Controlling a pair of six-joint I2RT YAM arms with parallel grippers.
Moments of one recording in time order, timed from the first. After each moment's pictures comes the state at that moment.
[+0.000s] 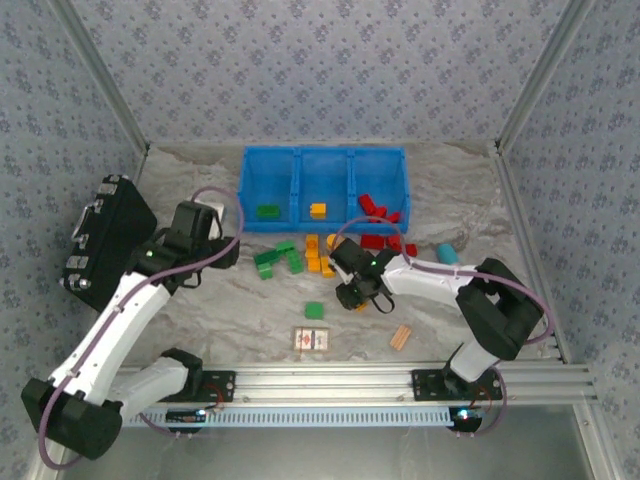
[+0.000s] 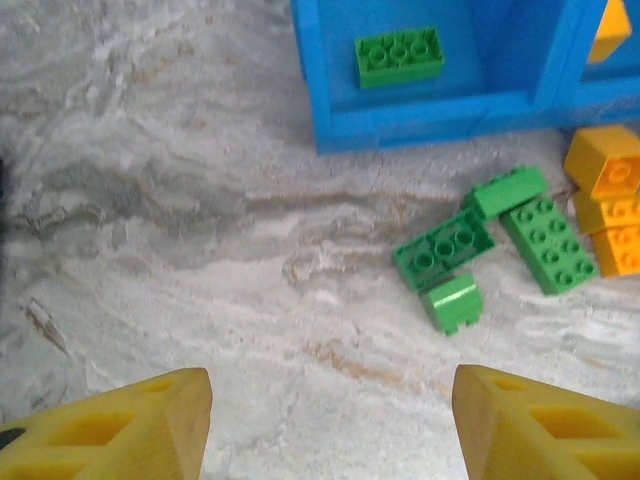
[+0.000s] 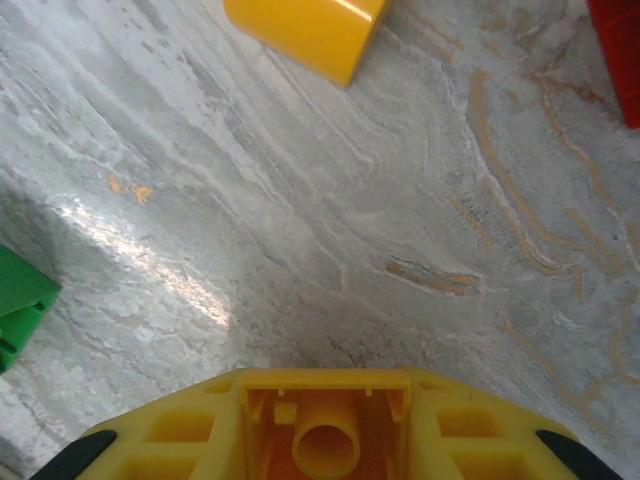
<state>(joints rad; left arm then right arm) -0.41 0.97 0.97 -0.89 -0.19 -0.20 0.84 1.59 0.90 -0.56 0.02 0.19</state>
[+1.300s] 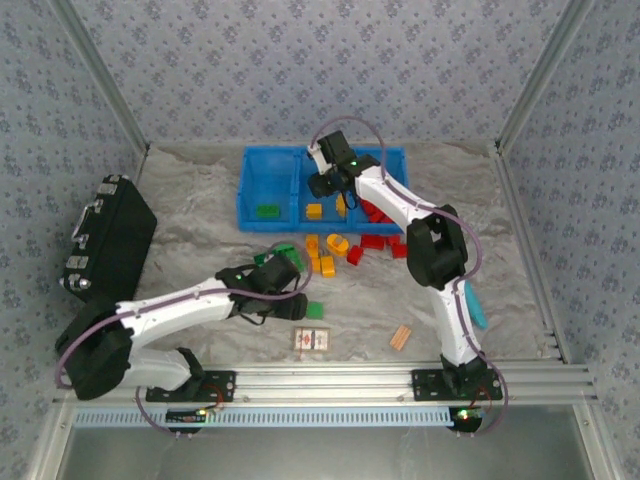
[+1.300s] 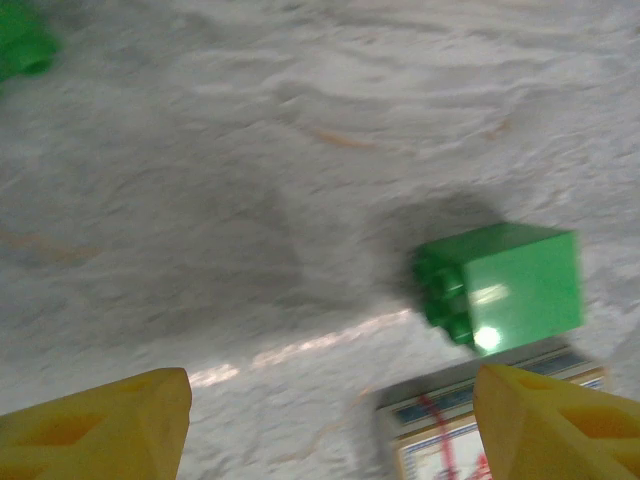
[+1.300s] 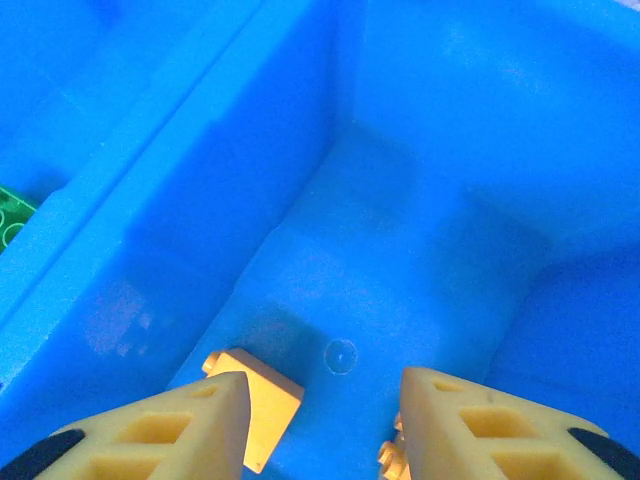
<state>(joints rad) -0.94 1.31 0.75 -0.60 -0.04 -0.71 0.54 2.23 1.99 -0.61 0.00 -0.03</state>
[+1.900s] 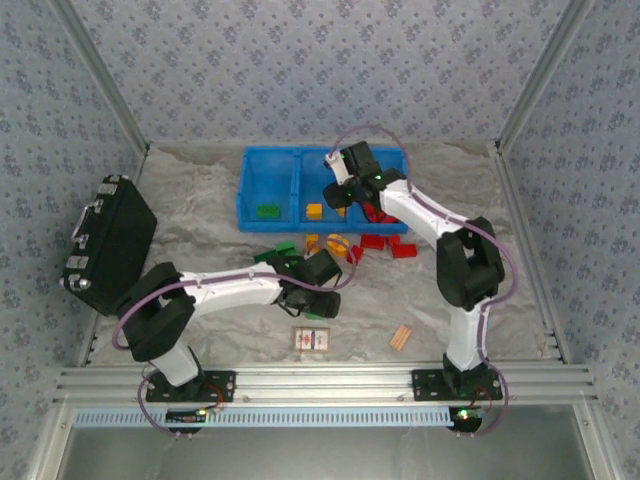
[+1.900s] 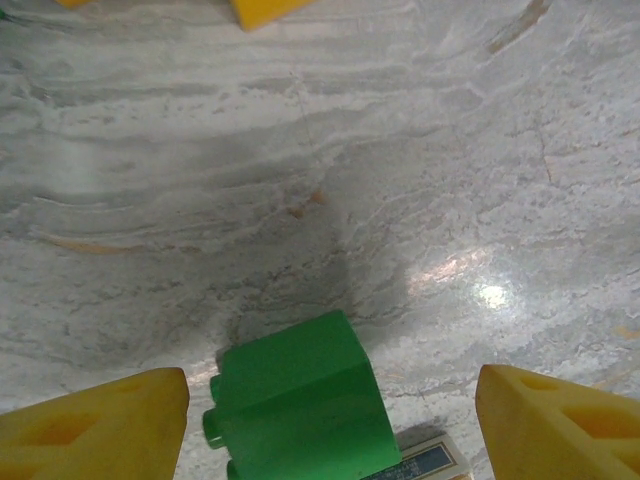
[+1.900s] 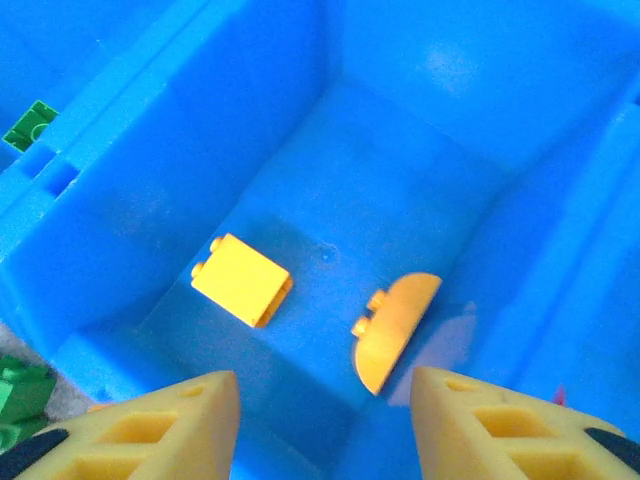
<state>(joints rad) -1.05 1.64 1.01 -0.60 -0.03 -0.72 0.51 1.92 1.57 -0.46 -0.04 -0.08</state>
